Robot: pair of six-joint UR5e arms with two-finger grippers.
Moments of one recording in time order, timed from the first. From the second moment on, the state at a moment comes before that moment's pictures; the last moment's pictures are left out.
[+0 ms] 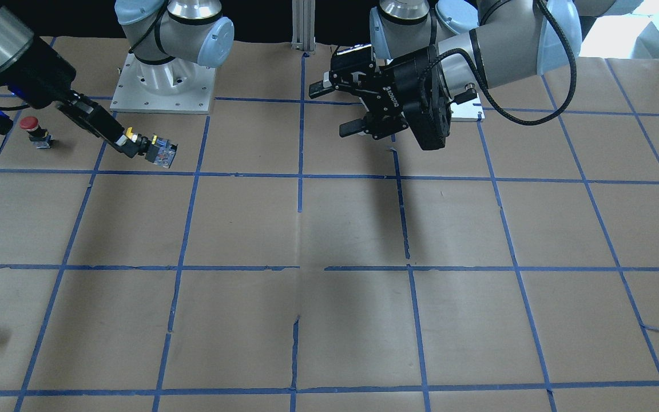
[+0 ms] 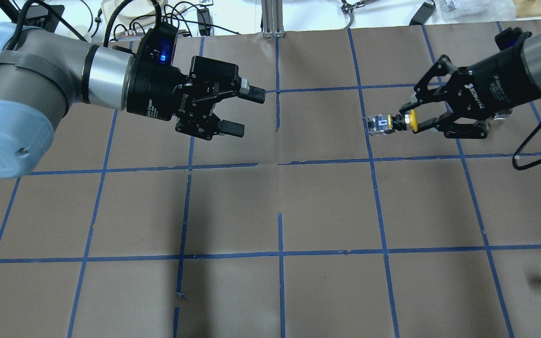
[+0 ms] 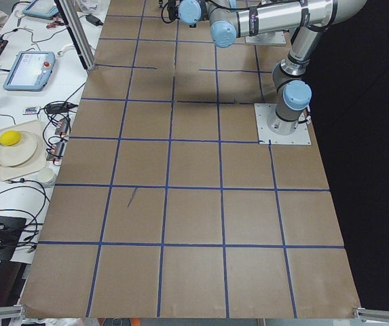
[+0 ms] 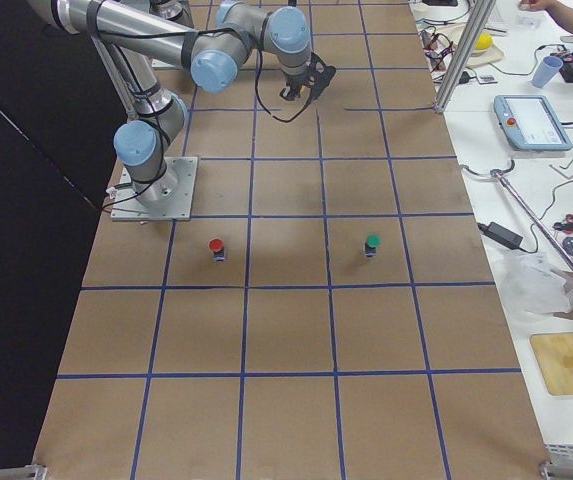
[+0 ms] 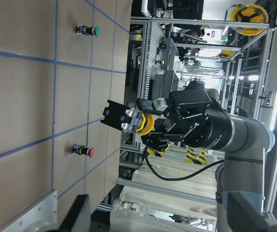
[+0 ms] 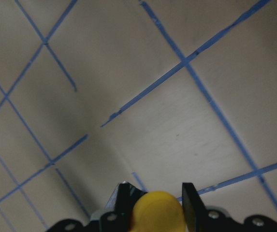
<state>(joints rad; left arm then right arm) -1.52 -1.52 -1.82 -1.55 0.65 0.20 1.20 -1.73 1.86 -1.64 -1.12 0.17</state>
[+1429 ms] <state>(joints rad) -1.52 -1.53 -1.75 -1.50 1.13 0.20 0.85 -1.54 1.99 -2.07 -1.38 -1.48</state>
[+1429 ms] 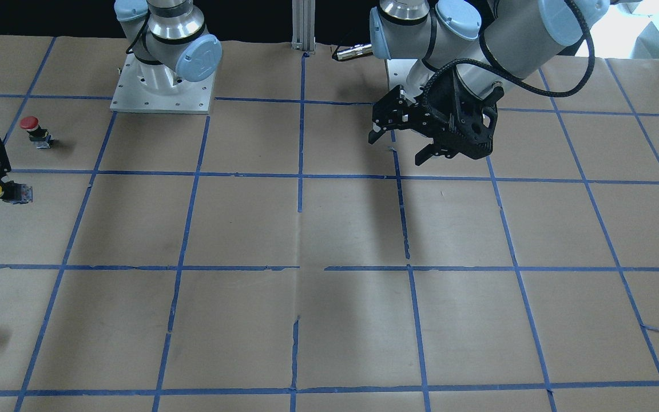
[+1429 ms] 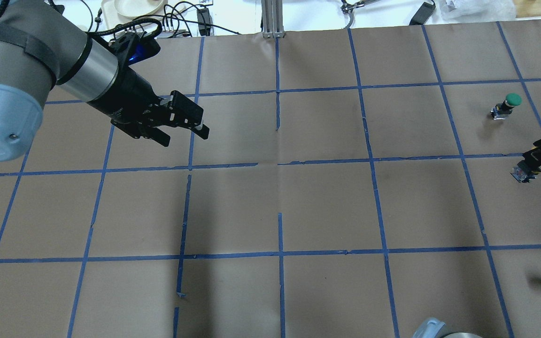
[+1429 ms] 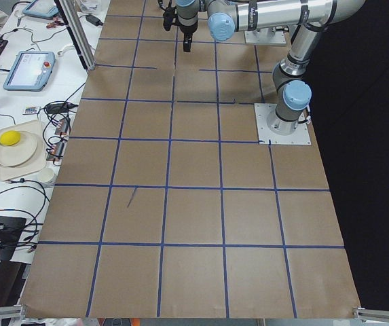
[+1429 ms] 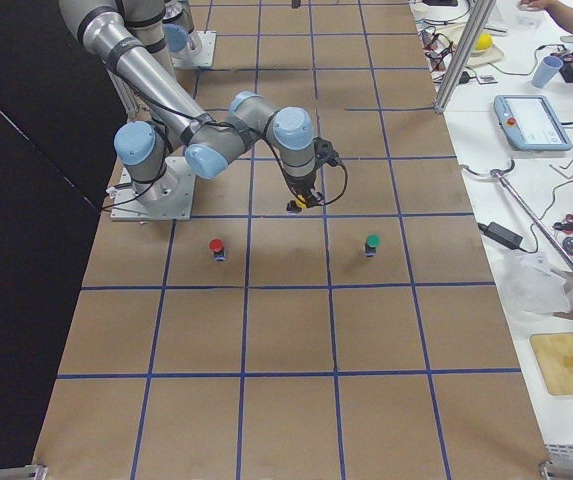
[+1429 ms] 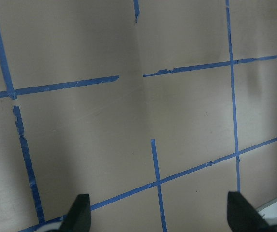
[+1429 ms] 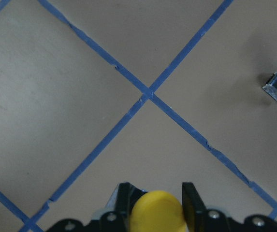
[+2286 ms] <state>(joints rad) -1.52 -1.53 -1.75 -1.50 1.13 0.20 0.72 -1.48 2.03 -2.15 -1.29 -2.11</state>
